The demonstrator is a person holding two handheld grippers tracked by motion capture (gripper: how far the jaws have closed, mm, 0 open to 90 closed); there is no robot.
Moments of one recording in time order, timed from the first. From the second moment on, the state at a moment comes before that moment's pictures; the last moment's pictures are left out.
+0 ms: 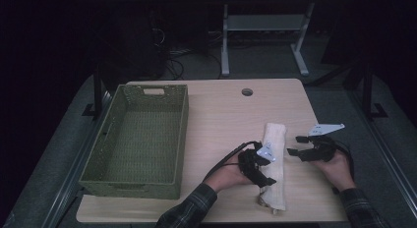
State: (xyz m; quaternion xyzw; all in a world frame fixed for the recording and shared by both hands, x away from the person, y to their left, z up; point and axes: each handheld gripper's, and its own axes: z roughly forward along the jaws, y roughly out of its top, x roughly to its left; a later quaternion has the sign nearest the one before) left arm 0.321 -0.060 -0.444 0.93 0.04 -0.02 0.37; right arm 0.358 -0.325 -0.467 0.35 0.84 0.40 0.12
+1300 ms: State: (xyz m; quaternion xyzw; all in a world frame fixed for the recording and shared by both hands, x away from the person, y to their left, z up) left arm 0.311 -0.051 -0.454 0.94 0.09 -0.03 0.33; right arm 0.383 -0.302 -0.447 0.25 0.87 0.41 0.09
